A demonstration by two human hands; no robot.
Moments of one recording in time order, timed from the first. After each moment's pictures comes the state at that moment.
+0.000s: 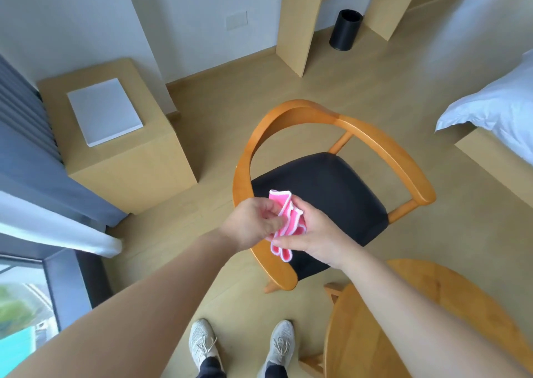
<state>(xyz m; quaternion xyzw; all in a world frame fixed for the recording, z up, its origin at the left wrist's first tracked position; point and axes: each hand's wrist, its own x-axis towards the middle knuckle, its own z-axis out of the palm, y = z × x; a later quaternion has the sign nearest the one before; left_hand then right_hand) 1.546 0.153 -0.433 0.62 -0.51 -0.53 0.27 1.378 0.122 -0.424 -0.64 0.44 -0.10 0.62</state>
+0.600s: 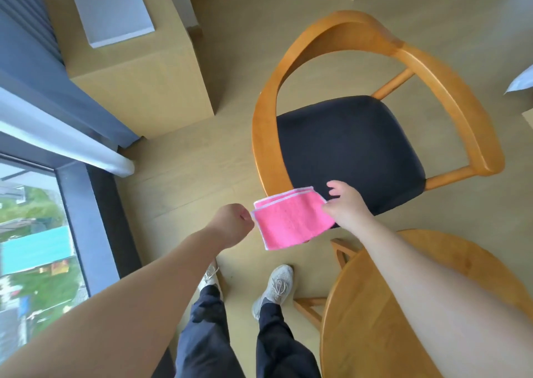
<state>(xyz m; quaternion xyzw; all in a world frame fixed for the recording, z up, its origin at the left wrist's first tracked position) 1.553 0.240 -0.602 0.78 -0.31 -0.53 0.11 1.337 0.106 -0.593 -0.60 0.64 0.04 0.47</state>
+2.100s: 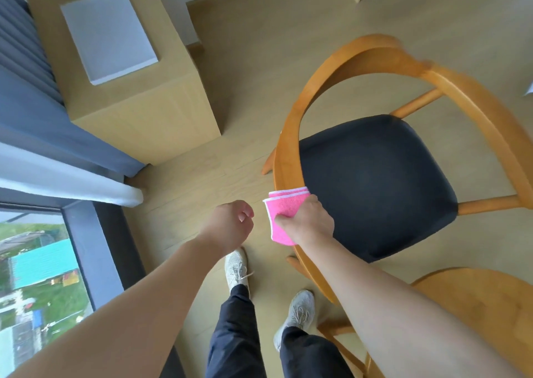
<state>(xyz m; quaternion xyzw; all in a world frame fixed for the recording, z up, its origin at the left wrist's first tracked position) 1.654 0.175 -0.608 0.79 -0.43 -0.43 0.13 1.494 0.092 -0.639 -0.68 0.66 0.12 0.28</state>
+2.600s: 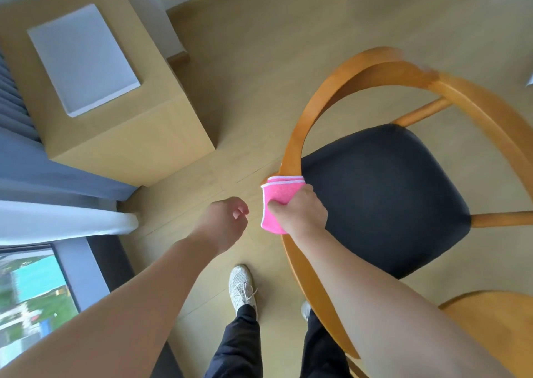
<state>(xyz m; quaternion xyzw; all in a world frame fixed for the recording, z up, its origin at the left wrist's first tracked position) 1.713 0.089 -0.623 0.77 -0.46 -0.42 0.13 1.559 0.012 -0.657 -0.64 0.71 0.05 0.29</state>
